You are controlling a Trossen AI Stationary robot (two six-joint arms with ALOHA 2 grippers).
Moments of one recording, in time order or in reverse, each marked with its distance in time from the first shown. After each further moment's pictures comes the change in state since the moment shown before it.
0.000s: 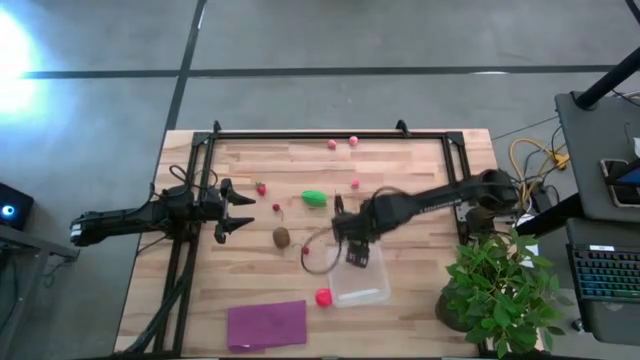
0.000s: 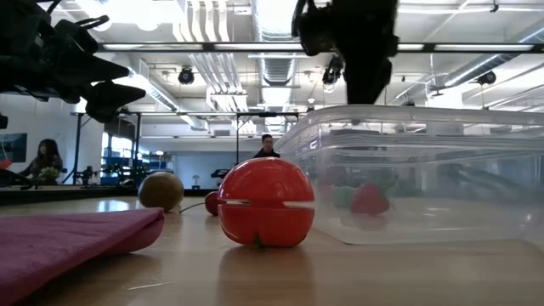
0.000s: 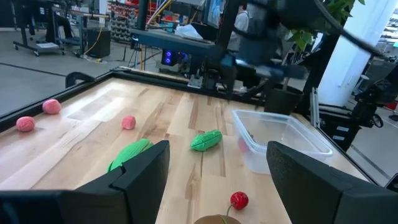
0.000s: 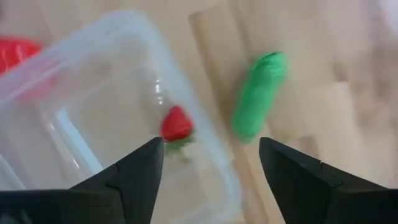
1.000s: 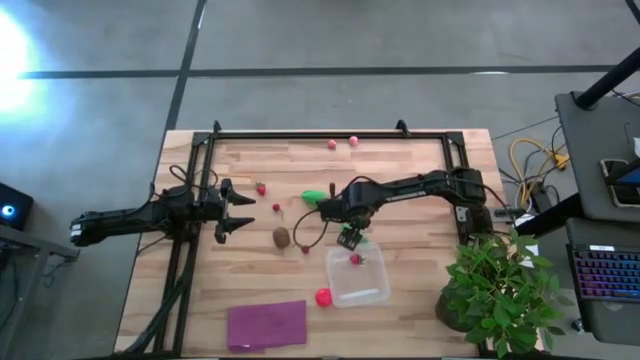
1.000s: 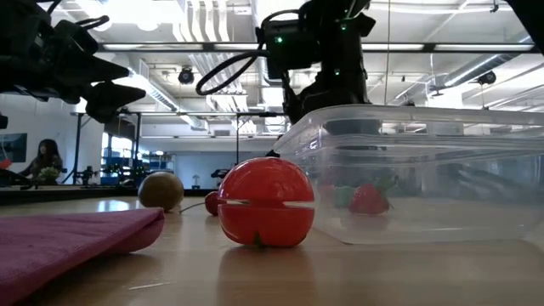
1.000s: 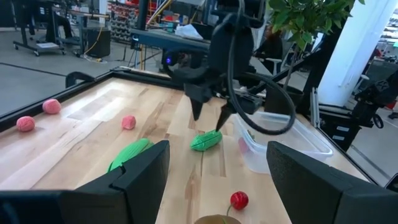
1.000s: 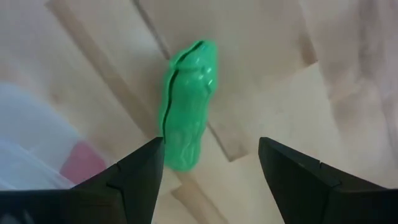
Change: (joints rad) left arm 0.000 0.000 0.000 0.000 0.000 0.000; right arm -0.152 0.210 0.032 -0.056 -0.054 -0.010
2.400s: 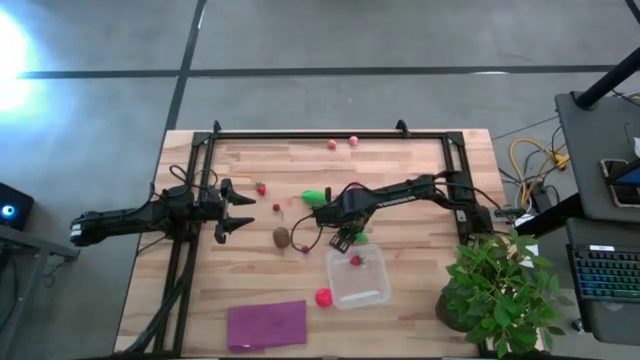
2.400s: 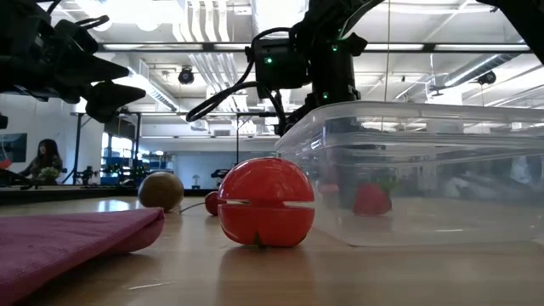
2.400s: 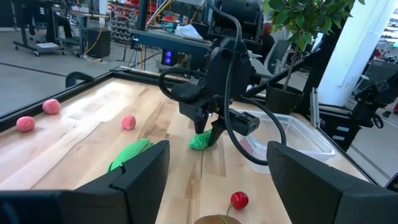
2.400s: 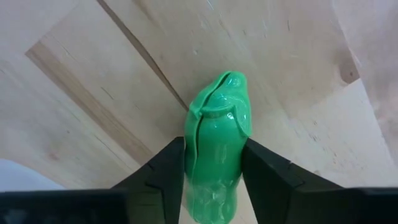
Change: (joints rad) left arm 0.000 0.000 0.000 0.001 0.000 0.000; right arm 0.007 0.081 -0.001 0.093 0.001 0.119
